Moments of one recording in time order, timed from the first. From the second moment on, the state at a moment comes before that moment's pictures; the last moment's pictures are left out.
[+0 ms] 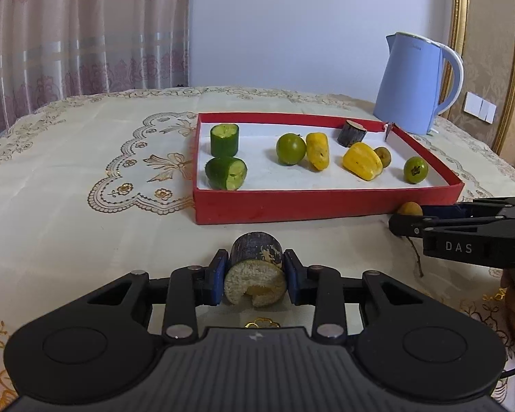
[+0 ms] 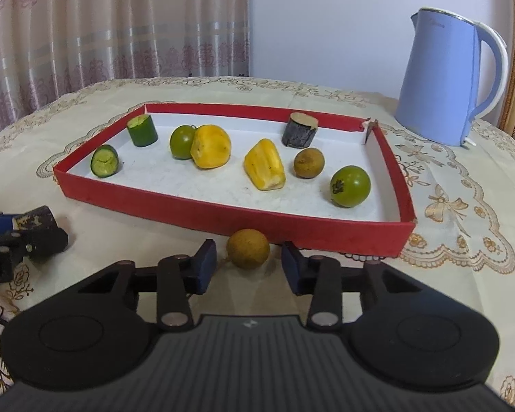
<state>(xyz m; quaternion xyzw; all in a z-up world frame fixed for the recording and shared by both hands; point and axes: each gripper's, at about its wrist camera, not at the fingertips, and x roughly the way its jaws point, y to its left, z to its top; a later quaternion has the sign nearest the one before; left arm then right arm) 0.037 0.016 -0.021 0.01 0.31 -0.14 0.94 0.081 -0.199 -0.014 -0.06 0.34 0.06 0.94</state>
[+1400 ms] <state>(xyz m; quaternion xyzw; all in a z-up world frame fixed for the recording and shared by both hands) 0.056 -0.032 0.023 0.06 0.25 -0.11 0.96 0.038 -0.247 0.001 0.03 0.27 0.08 0.96</state>
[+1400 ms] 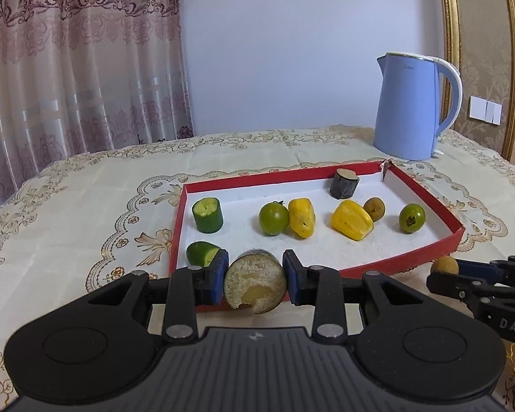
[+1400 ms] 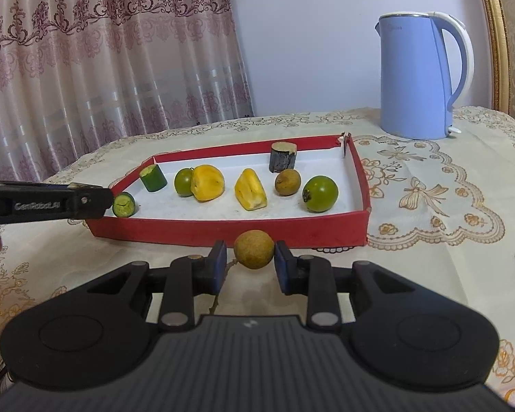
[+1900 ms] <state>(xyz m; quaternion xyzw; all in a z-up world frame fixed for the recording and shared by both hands) 0.088 -0.052 0.017 0.09 0.26 -0.09 0.96 0.036 -0.247 0.002 0.03 0.28 0.08 0.96</state>
